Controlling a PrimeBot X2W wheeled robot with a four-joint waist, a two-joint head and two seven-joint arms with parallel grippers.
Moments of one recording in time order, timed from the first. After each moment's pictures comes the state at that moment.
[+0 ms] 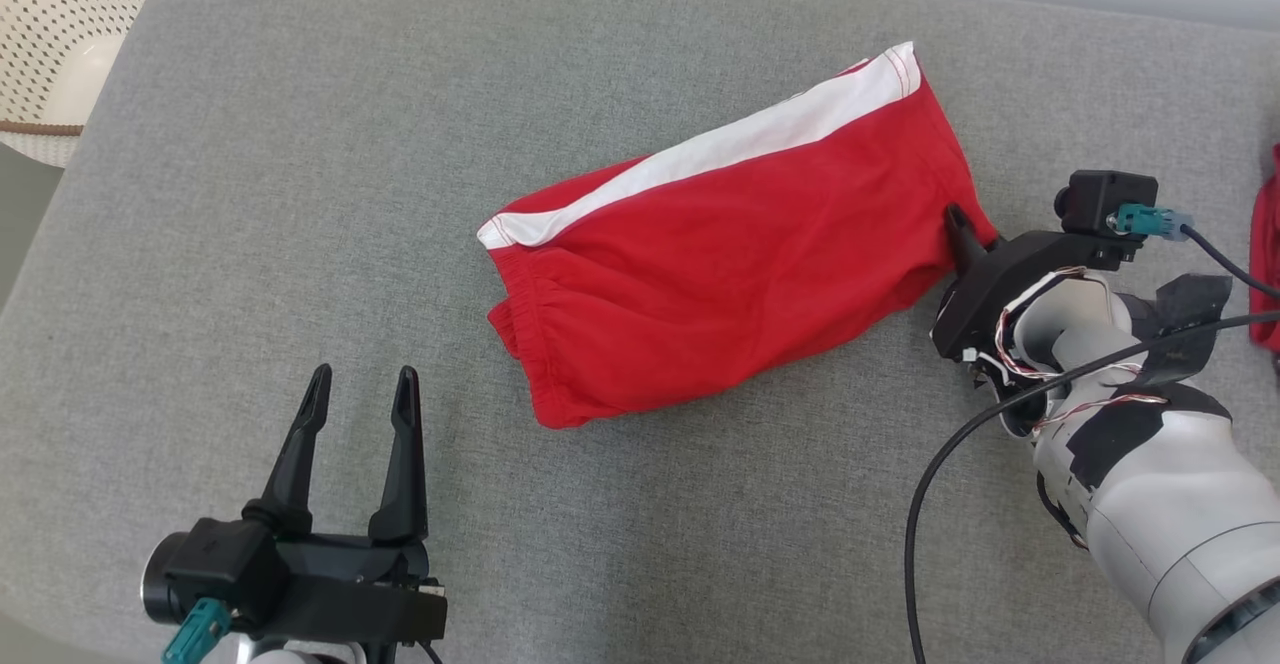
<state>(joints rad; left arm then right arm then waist) -0.23 0.05 -0.11 -0.03 -0.19 0.03 -0.26 -1.05 -0.26 0.96 1.19 1.09 0.13 -0.18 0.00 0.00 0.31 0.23</state>
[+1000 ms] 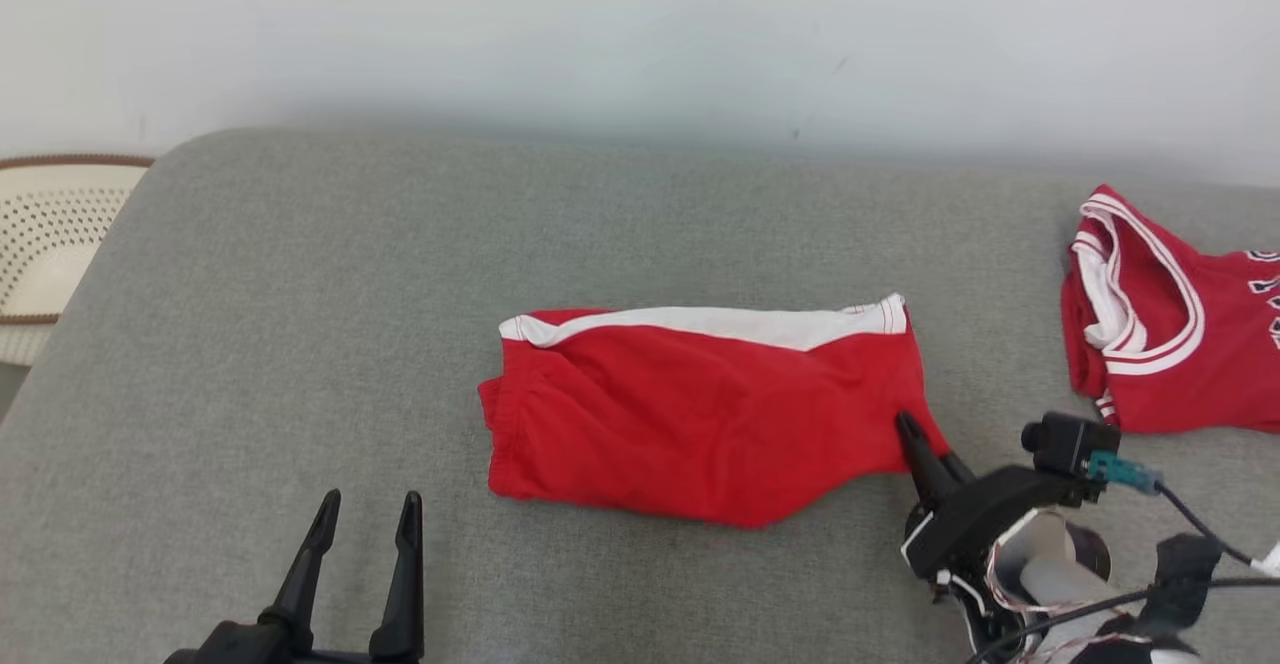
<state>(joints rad) -0.07 0.05 -0.08 0.01 -0.15 -0.02 -0.26 -0.60 -0.33 0.87 0.78 1.15 0.13 -0.26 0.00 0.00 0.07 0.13</state>
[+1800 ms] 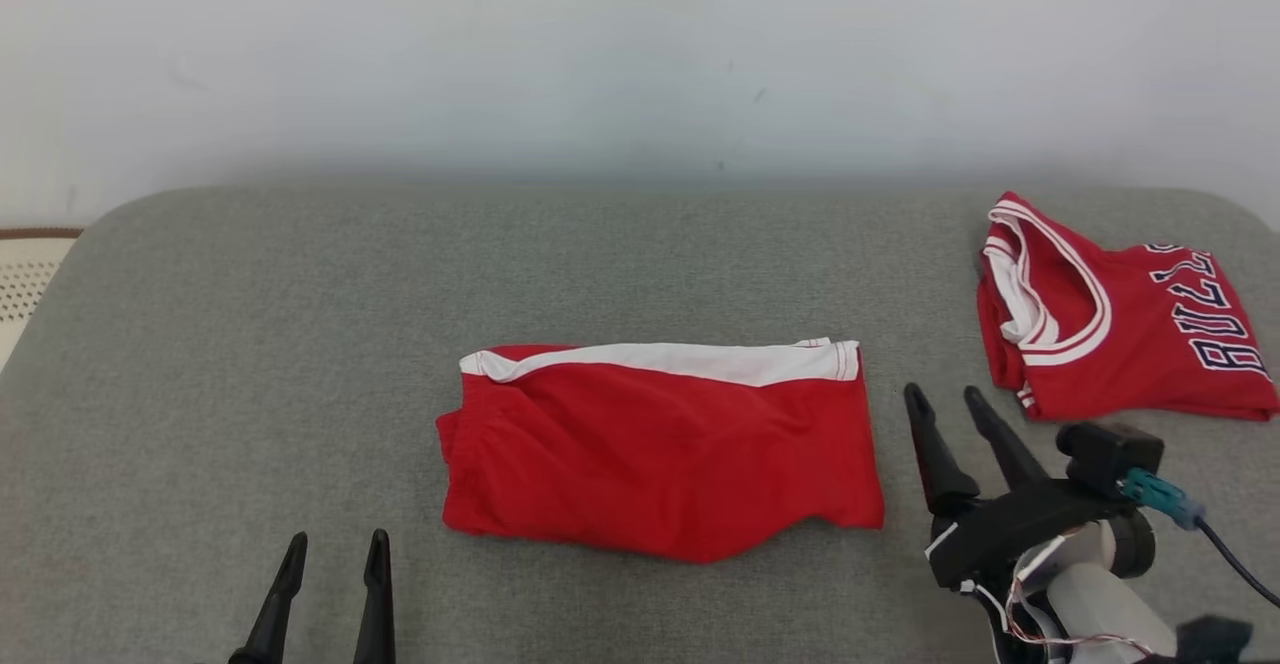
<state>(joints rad) 0.00 0.05 -0.04 -0.01 -0.15 0.00 -0.26 -0.43 -0.29 0.53 0.56 0.72 0.13 -0.26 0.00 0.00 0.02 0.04</state>
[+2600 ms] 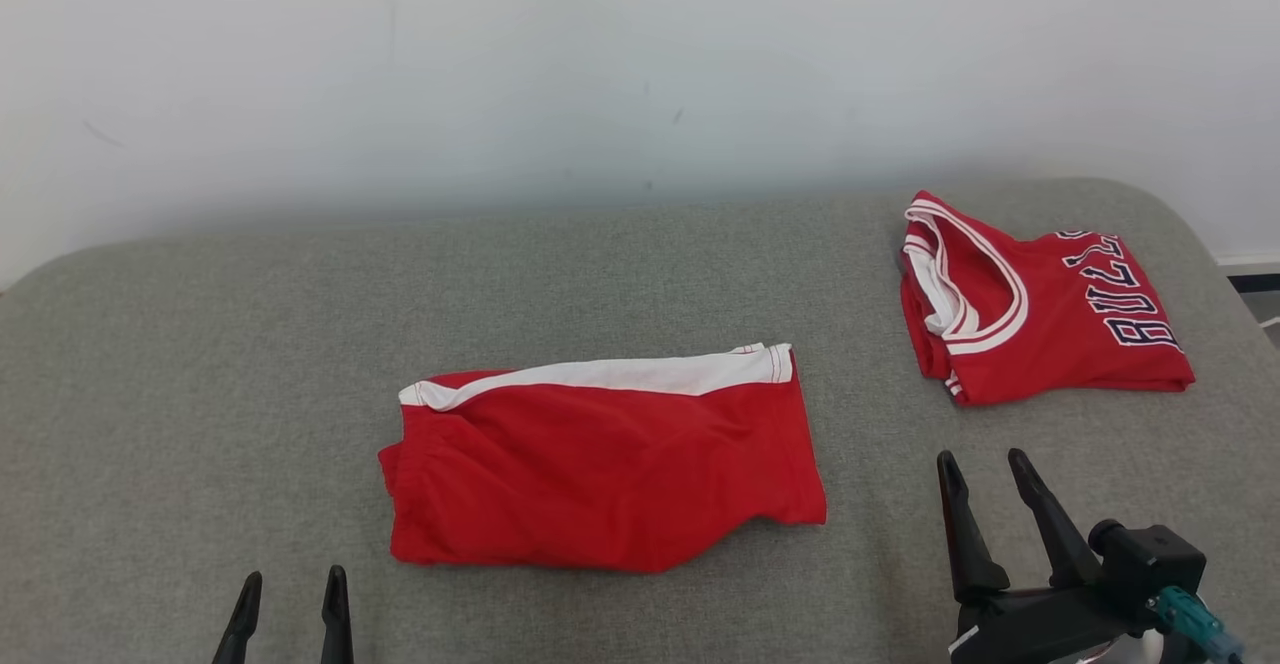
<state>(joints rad) 0.08 0.07 0.01 -0.05 -0.14 0.03 -0.26 -0.08 -0.17 0.22 0.13 0.30 0.13 -0.19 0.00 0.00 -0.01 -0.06</state>
